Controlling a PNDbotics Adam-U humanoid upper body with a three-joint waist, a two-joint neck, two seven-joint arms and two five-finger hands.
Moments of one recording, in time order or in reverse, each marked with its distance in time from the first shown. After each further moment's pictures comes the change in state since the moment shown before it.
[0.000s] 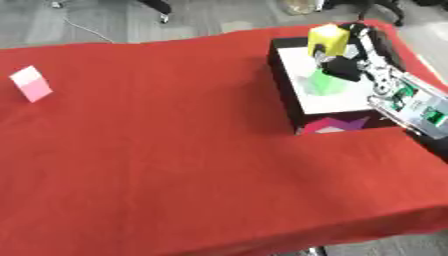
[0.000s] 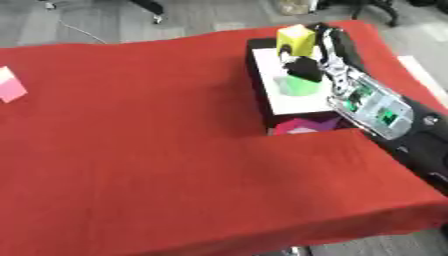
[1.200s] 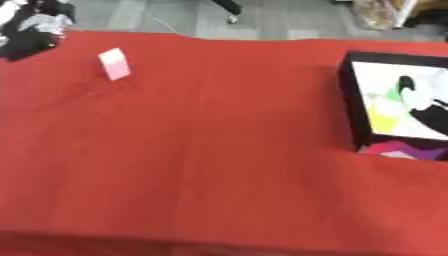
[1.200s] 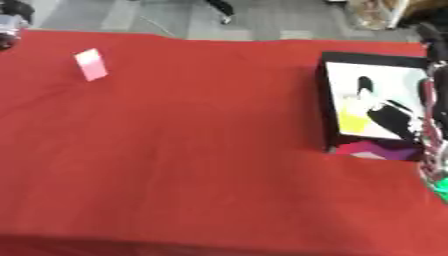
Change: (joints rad) left arm -0.334 0.106 -0.007 0.596 -0.903 -0.214 0.280; right arm 0.127 0.175 0.016 -0.332 1.087 -0.068 0.022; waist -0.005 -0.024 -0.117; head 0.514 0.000
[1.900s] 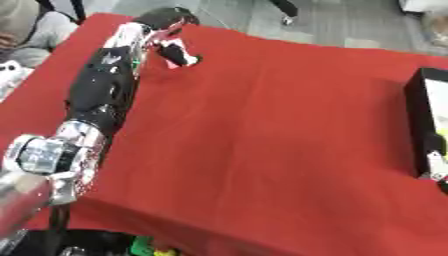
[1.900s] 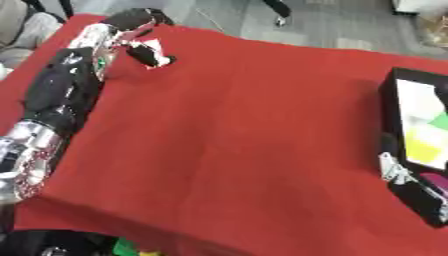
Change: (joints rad) left arm -0.156 0.001 0.048 0.481 -0.731 0.008 0.276; right arm -0.066 0.177 0.152 0.000 0.102 -0.239 0.063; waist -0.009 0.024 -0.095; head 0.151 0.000
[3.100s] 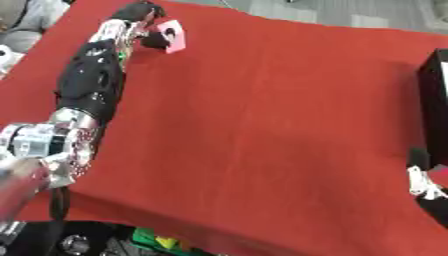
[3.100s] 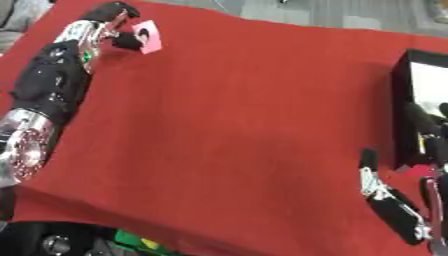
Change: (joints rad) left arm -0.009 0.081 0.132 0.037 0.129 0.146 -0.081; right arm 0.009 0.037 0.066 0.000 0.034 0.025 -0.017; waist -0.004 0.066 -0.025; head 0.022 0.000
